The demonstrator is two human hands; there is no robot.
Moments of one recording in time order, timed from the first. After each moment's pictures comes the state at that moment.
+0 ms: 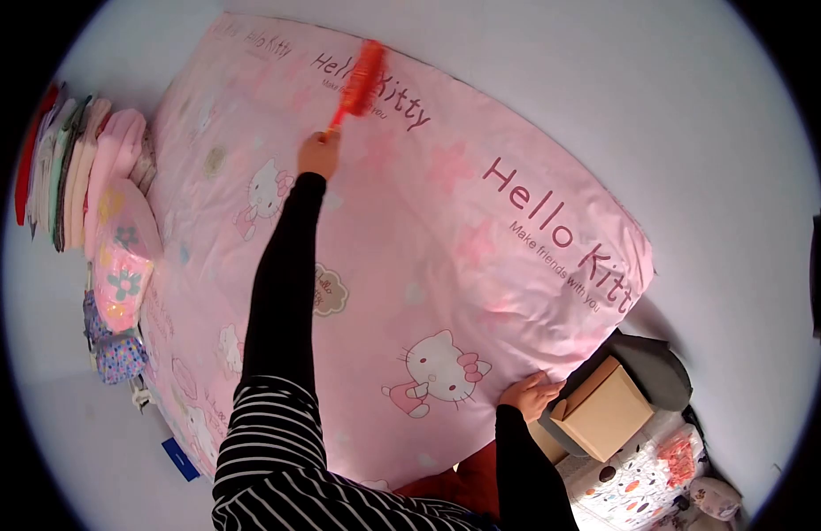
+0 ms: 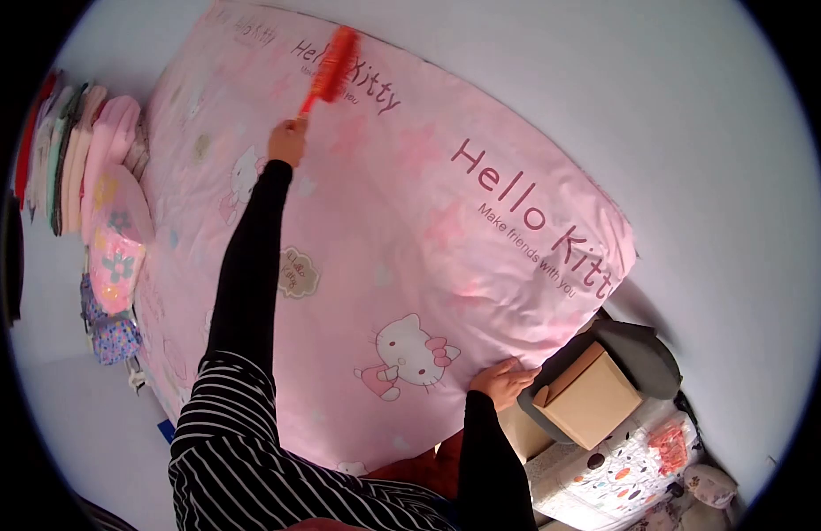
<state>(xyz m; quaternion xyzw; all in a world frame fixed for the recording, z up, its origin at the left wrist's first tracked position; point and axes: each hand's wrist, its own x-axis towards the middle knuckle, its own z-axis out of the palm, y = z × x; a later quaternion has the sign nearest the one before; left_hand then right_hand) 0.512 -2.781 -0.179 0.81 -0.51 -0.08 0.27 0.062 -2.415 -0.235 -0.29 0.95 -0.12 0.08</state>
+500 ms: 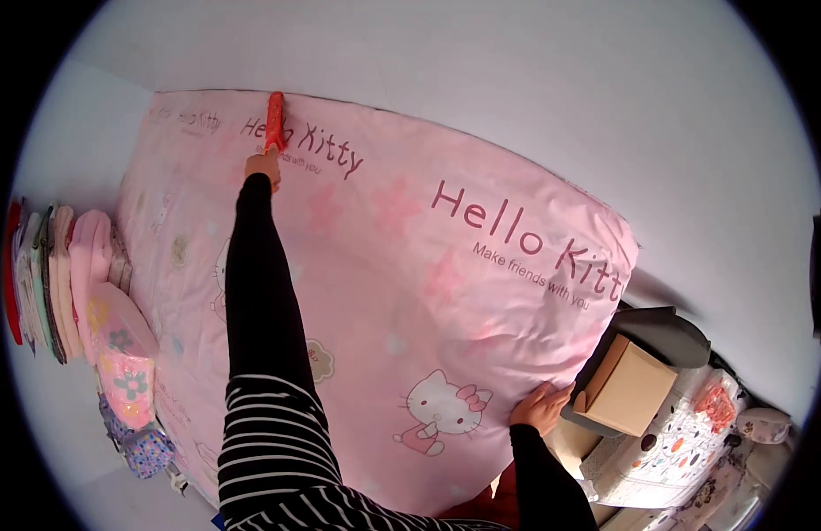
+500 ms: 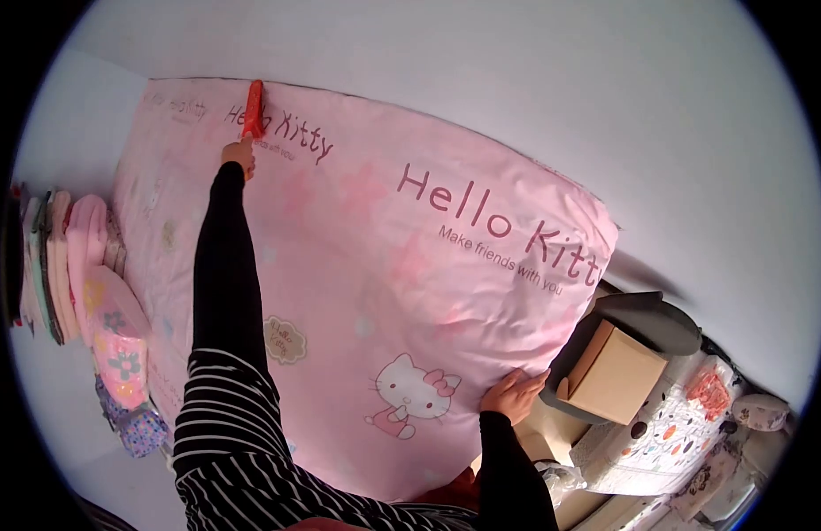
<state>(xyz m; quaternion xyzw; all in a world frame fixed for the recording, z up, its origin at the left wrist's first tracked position) 0.534 -2.930 -0.187 0.85 -0.36 -0.29 0.27 0.058 -2.417 -0.234 -0.27 0.95 -0.12 0.11</state>
